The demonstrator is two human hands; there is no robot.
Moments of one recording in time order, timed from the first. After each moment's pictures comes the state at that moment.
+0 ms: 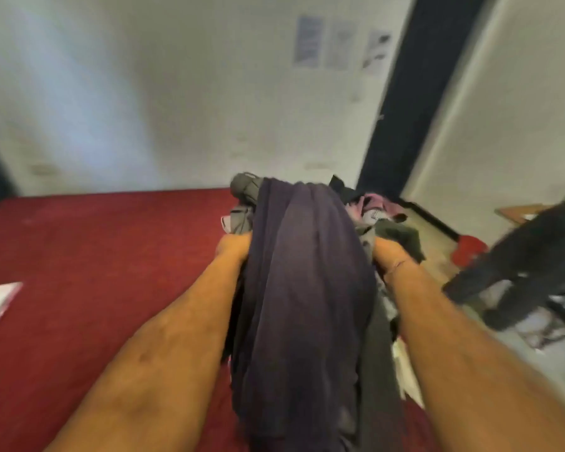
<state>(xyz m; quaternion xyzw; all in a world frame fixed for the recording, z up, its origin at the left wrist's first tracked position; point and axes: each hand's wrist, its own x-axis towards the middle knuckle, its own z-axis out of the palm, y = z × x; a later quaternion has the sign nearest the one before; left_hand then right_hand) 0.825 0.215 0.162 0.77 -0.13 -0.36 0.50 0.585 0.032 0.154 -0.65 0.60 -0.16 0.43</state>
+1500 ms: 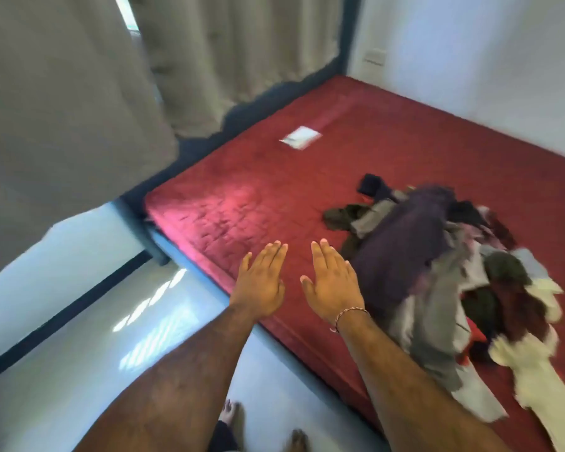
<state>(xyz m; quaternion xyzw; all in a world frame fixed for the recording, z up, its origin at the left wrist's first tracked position) 0.609 0.676 -0.044 0.98 -0.10 0.02 0.15 0.616 0.486 -0.011 -0.98 -0.11 0.05 0.16</state>
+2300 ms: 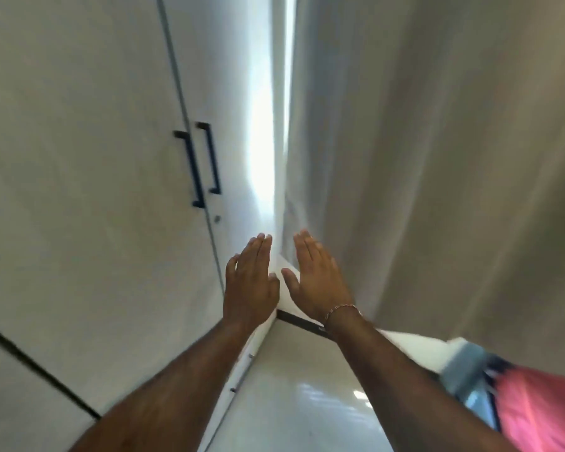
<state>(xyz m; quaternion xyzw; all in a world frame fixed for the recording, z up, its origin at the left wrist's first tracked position) 0.190 1.253 0.106 0.77 0.52 0.35 0.02 0.349 1.227 0.142 -0.64 -0.73 0.05 0.23</state>
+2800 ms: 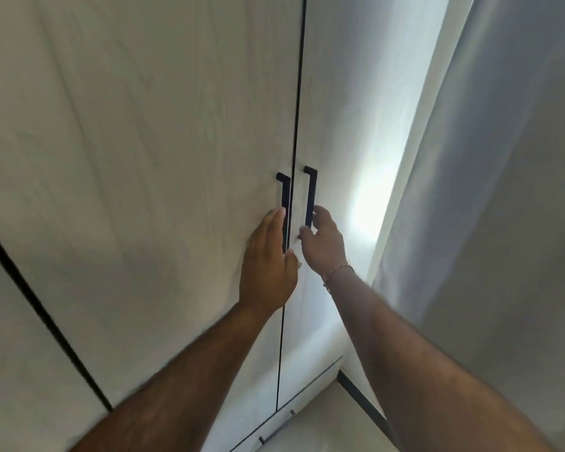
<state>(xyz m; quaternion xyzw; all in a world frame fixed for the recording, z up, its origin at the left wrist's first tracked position) 0.127 1.371 0.186 0.60 0.63 0.48 -0.07 0.227 1.434 0.235 -0.46 -0.69 0.35 0.43</state>
